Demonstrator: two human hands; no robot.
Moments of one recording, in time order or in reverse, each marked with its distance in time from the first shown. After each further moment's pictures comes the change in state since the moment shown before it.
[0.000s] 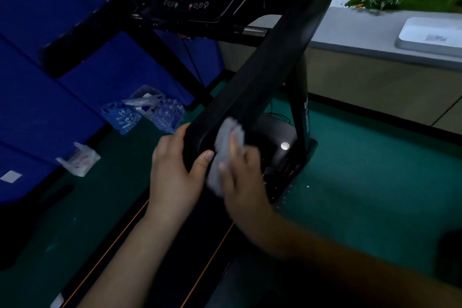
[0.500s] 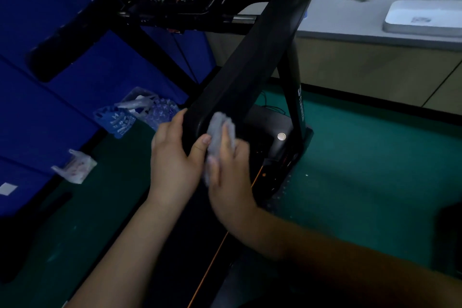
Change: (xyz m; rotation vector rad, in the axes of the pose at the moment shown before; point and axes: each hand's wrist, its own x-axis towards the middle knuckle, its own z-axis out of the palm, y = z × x) left_hand -0.001 -0.004 -0.002 -0.013 -0.029 0.025; right_hand -0.014 -0.018 0.029 -0.031 0.102 0.075
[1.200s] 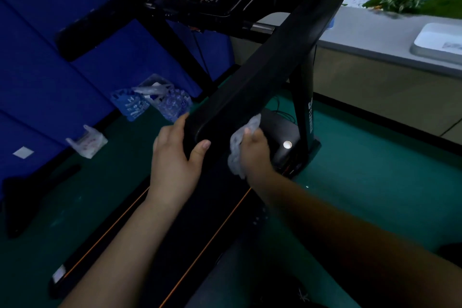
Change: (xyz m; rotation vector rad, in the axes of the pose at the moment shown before) left_hand -0.005 0.014 0.004 0.049 0.040 -0.114; right_hand 0.080 0.051 -0.021 0.240 -0.112 0.667
